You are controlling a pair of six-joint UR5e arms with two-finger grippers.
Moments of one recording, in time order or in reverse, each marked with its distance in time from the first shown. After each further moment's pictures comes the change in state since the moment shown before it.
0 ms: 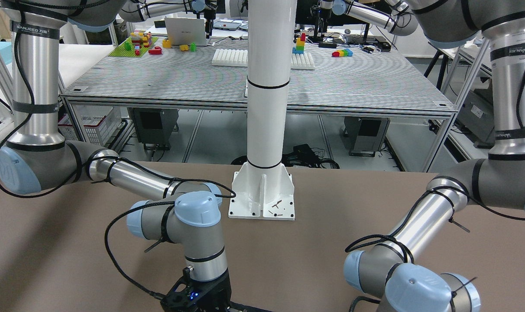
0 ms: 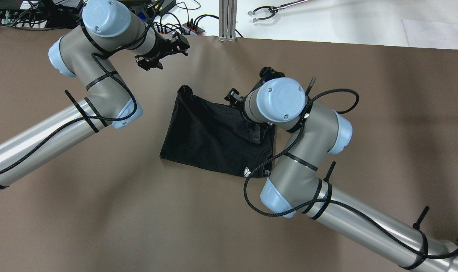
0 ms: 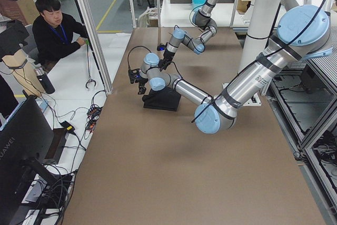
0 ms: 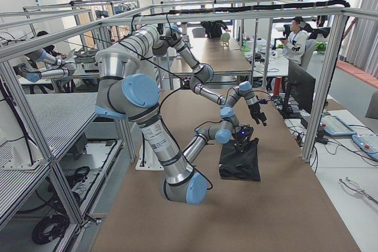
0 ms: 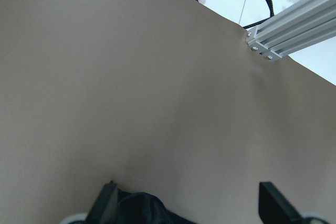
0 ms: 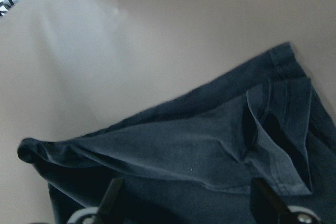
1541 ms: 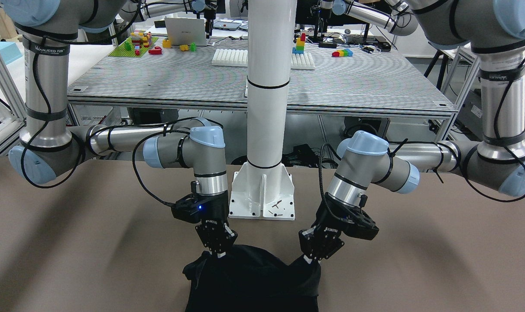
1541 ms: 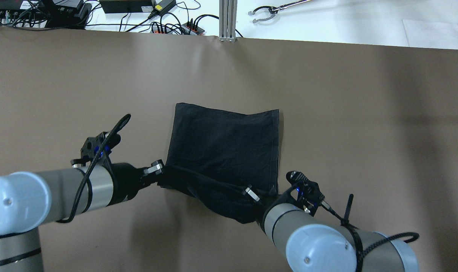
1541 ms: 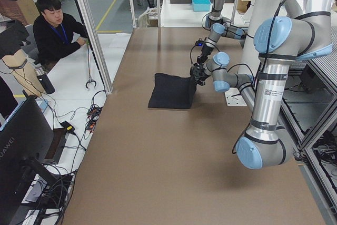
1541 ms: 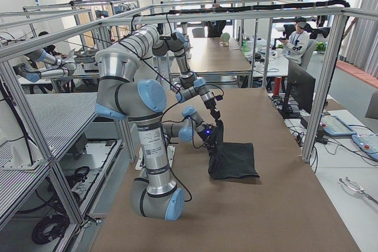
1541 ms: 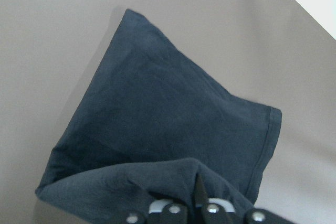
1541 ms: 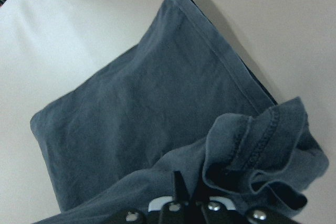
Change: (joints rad) left arm 0.384 0.414 -0.823 0.250 0.362 -0.224; right arm -0.292 -0.234 0.481 -0.285 -0.344 0.267
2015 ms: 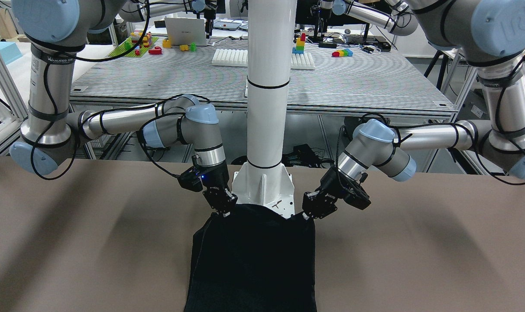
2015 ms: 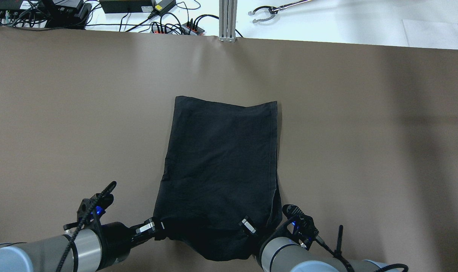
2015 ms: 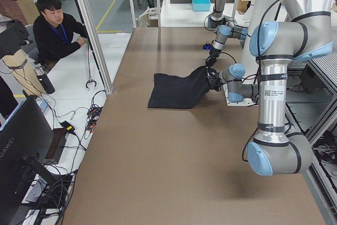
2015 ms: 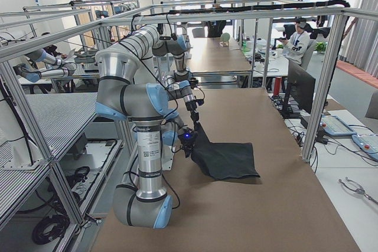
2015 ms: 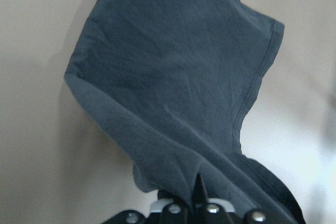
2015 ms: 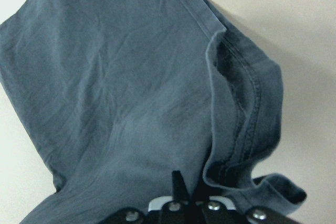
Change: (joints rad) left arm 0.246 0.276 -0.145 -0.285 0.079 -0.135; right arm -0.216 -0.155 0.183 0.006 -0.006 0.177
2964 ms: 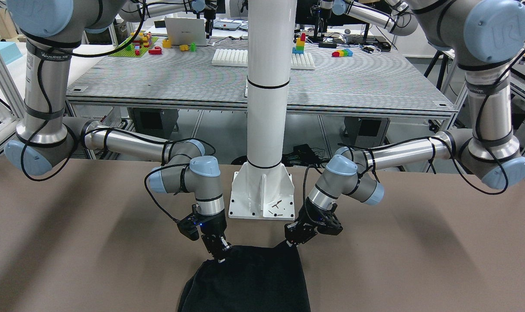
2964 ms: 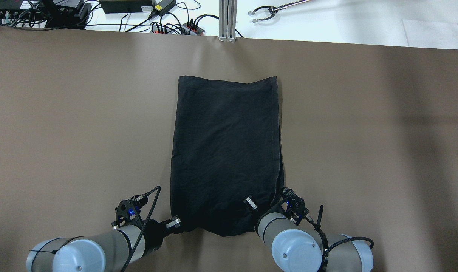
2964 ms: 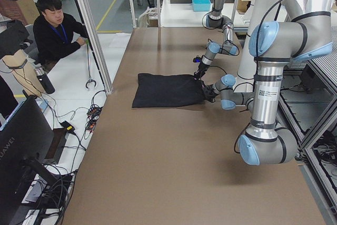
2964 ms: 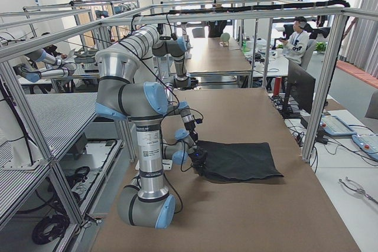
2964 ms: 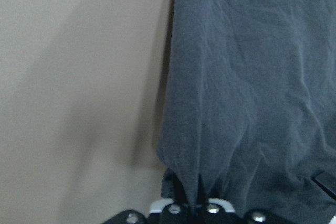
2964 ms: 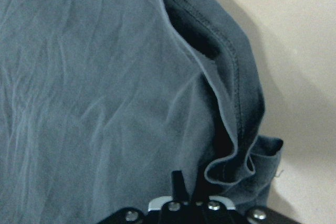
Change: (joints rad) left arm 0.115 -0.109 0.320 -0.098 0.130 -0.062; right arm 0.067 0.010 -0.363 0.315 -0.006 0.052
